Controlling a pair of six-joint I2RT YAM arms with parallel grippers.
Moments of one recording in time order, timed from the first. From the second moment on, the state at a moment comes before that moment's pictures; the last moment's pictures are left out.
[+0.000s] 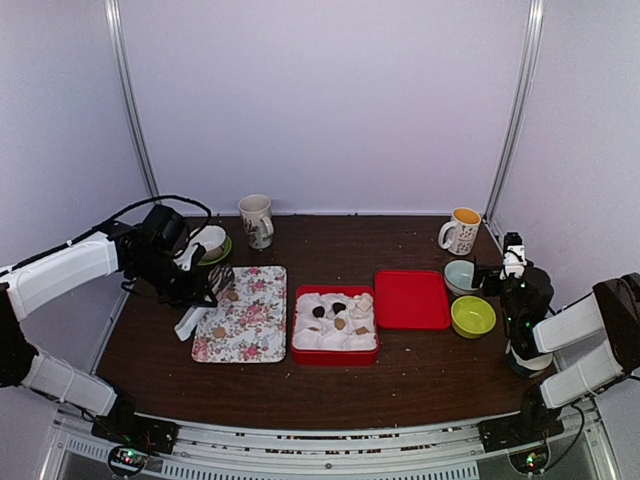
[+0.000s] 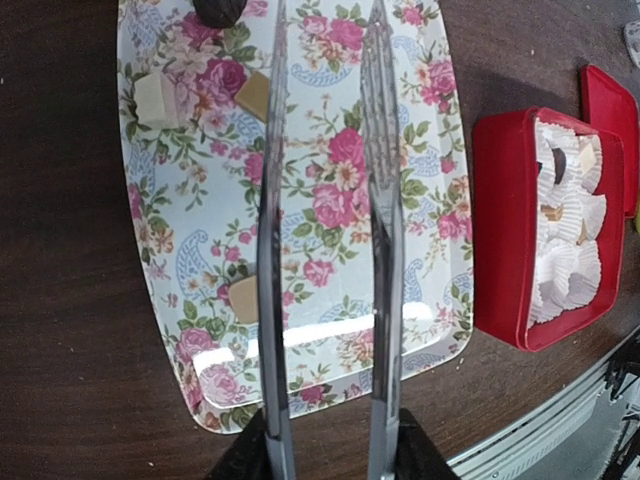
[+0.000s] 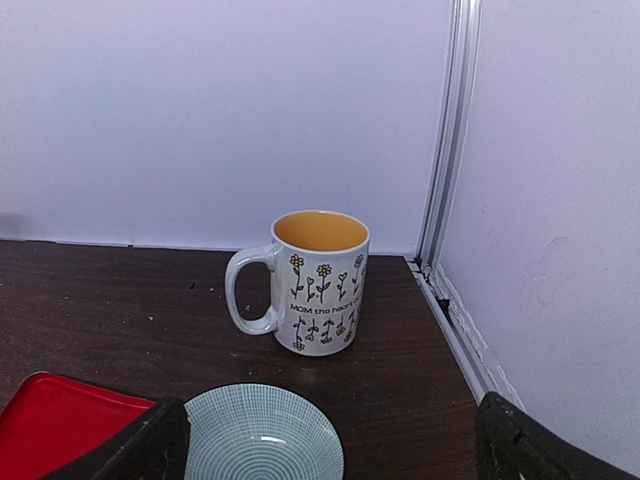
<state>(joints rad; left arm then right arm) -0.41 1.31 1.01 -0.85 0.25 -0.43 0.11 1.36 0.19 1.16 0.20 -0.05</state>
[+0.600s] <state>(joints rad) -0.43 1.41 0.96 -0.80 0.21 -0.42 0.11 1.36 0.19 1.16 0.20 -0.05</state>
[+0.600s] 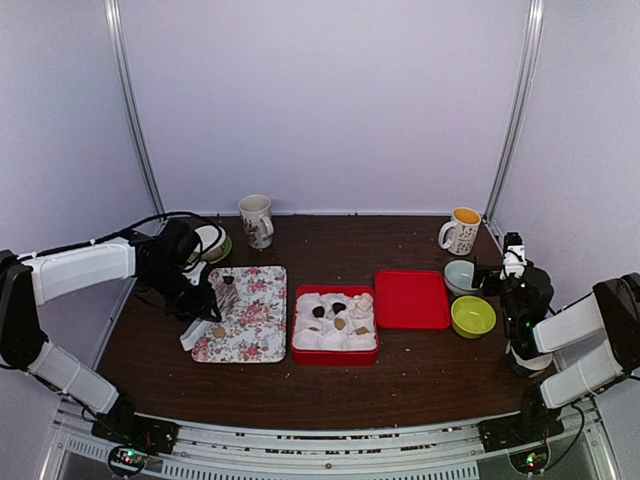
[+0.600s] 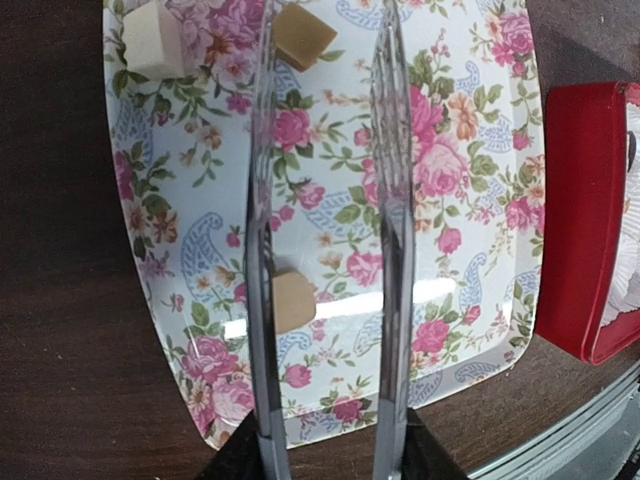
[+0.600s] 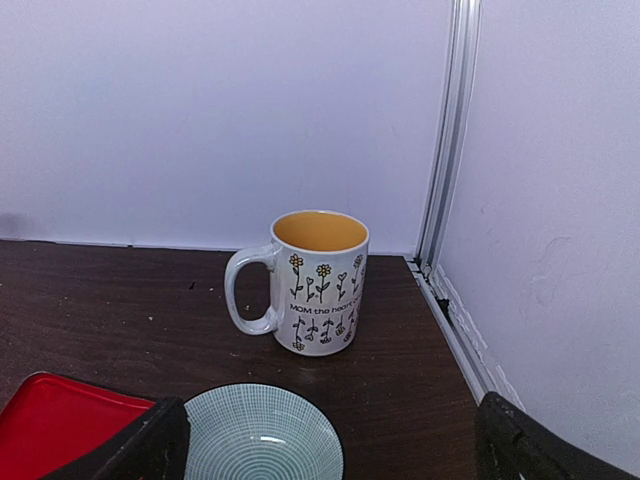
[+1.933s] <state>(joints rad) -0.48 1.66 1.05 -0.77 0.11 -0.43 0.11 1.36 0.19 1.16 0.20 -0.05</state>
